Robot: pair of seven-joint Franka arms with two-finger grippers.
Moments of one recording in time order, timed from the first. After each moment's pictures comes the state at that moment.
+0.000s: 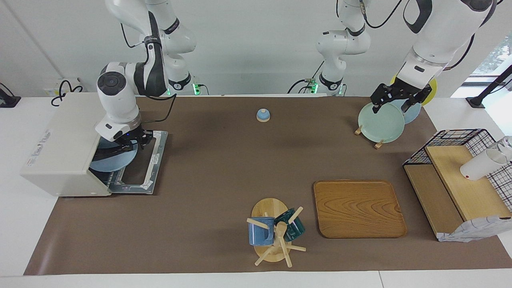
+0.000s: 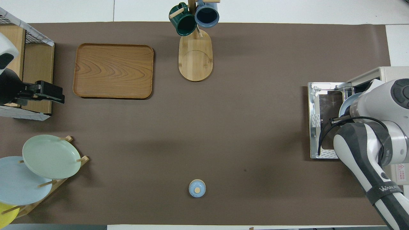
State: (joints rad) left arm -0.08 0.00 -0.04 -1.58 -0.02 1.55 -0.06; right arm 0.05 0.00 -0.06 -2.16 -0.21 2.06 -0.09
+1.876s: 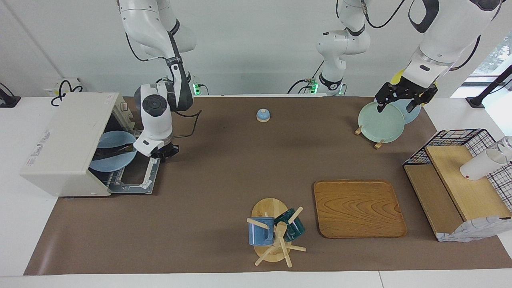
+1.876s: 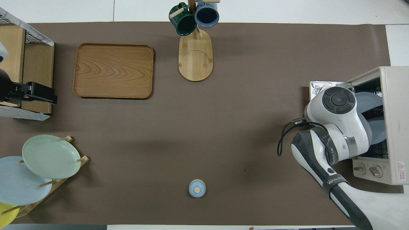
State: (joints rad) left arm -0.03 0.00 -0.06 -1.58 -0.01 1.54 -0.01; right arm 0.15 0.14 -0.04 -2.20 -0.29 2.22 0.07
